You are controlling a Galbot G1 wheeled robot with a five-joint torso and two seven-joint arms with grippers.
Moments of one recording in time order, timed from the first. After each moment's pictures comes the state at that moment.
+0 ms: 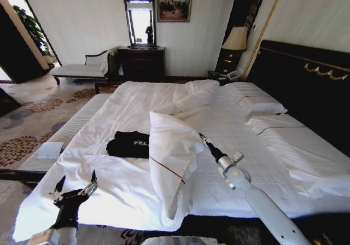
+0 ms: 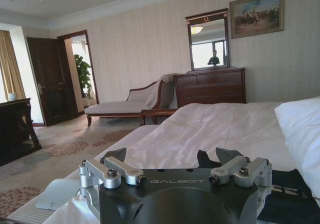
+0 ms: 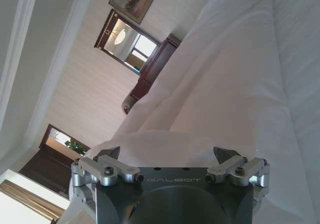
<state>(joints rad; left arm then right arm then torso) 2.11 -1.59 -0.84 -2.50 -0.16 -0.01 -0.11 -1.00 0.96 0.20 1.61 1.57 -0.04 -0.05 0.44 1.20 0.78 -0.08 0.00</state>
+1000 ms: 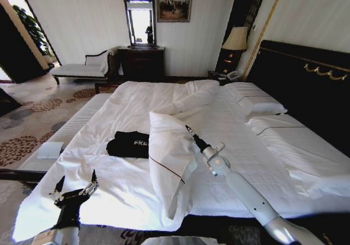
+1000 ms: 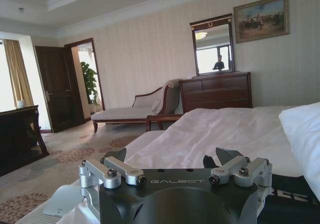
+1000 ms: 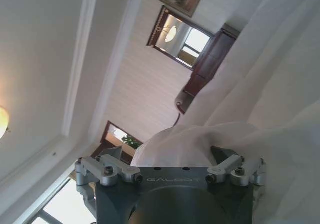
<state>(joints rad) 2.11 -1.61 -0.84 -2.50 -0.13 -0.05 -0.13 -0.79 1.04 0.00 1.48 1.61 0.04 -0.25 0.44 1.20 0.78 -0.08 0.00</state>
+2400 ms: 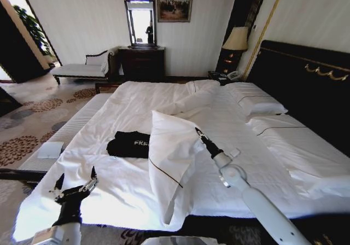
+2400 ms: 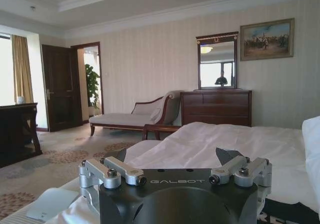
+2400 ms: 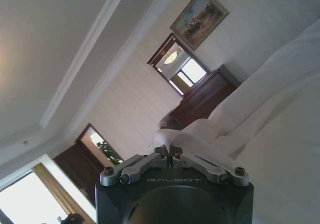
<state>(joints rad) 2.02 -1.60 -0.79 -2.49 -0.18 -0.03 -0.15 -1.25 0.88 0.39 1.94 1.39 0.06 -0.10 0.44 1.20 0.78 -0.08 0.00</state>
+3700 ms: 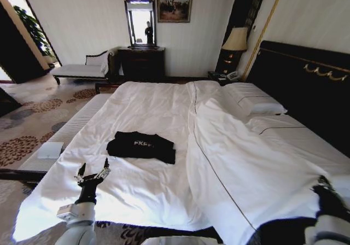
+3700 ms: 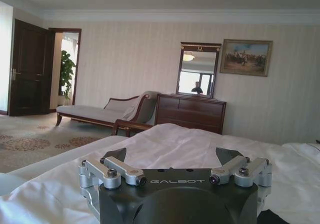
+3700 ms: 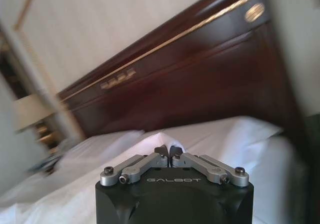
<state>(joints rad) 1.81 -1.41 -0.75 -2.24 -0.39 -0.10 -0.15 -2.10 1.38 1.26 2.51 1.11 0.14 0.70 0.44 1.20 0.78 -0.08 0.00</state>
